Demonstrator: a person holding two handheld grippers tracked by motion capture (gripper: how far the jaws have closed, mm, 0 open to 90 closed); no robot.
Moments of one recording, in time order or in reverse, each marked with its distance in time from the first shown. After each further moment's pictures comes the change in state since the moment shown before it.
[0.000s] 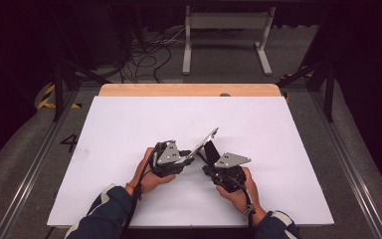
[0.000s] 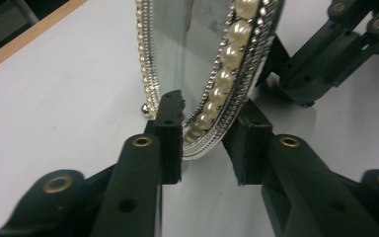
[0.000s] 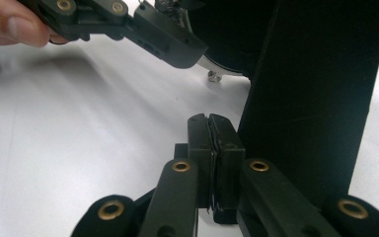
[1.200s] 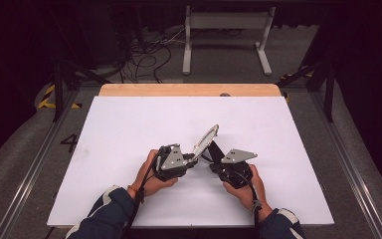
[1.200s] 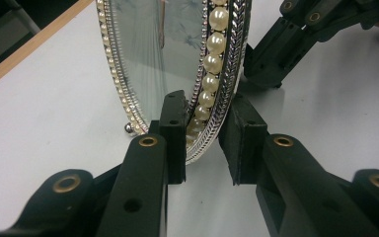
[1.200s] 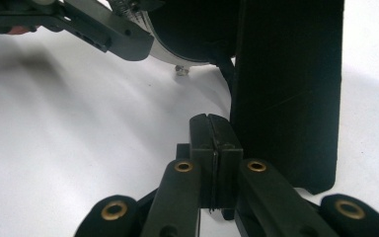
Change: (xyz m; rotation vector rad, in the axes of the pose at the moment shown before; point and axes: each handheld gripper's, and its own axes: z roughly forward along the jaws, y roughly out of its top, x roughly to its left) left arm -0.014 0.010 -0.001 0.020 0.009 0.045; right arm -0.020 -0.003 -0.007 0.034 -0.012 0.024
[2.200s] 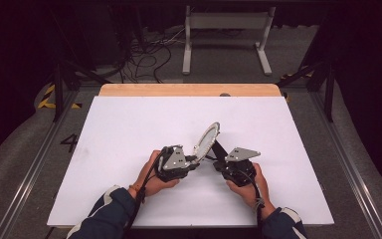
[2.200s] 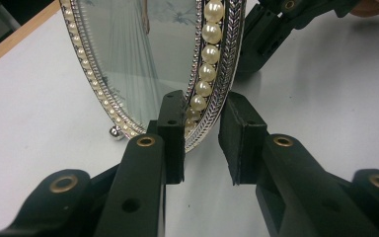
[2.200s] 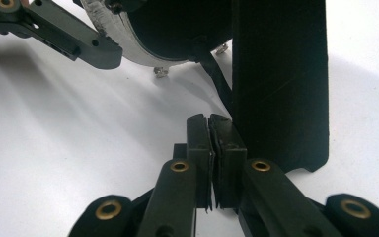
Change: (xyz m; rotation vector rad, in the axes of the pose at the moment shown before) left arm -0.001 -0.001 0.006 0.011 -0.049 0.012; right arm -0.010 -0.003 -0.002 0.015 -0.035 0.002
